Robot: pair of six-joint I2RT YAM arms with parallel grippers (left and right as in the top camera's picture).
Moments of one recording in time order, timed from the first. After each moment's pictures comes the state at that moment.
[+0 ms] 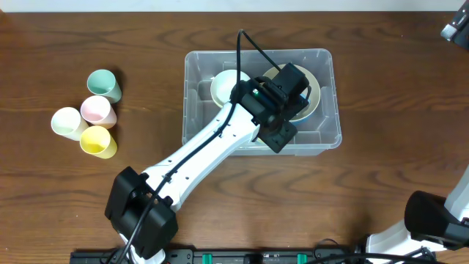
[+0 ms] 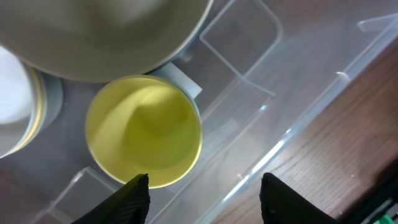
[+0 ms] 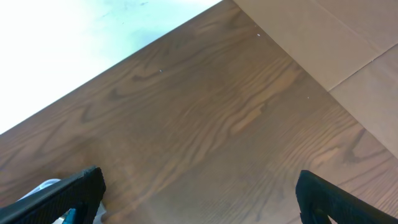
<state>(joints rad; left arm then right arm) -0.78 1.86 1.71 -1.12 0.09 0.01 -0.26 1.77 2.37 -1.41 0.27 0.34</state>
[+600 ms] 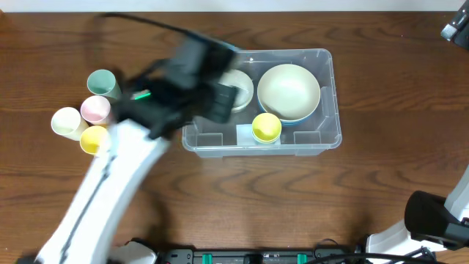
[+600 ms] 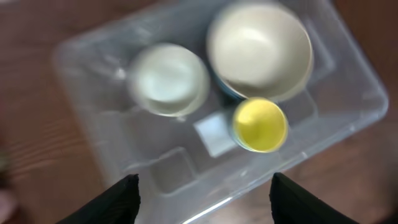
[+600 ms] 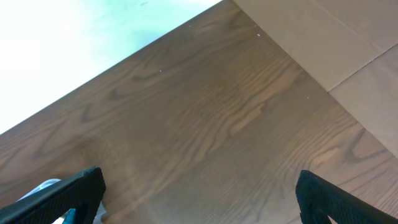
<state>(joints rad) -0.44 1.45 1.72 -1.19 0.06 -0.09 -0.26 1.77 2.37 -1.41 0.27 0.34</state>
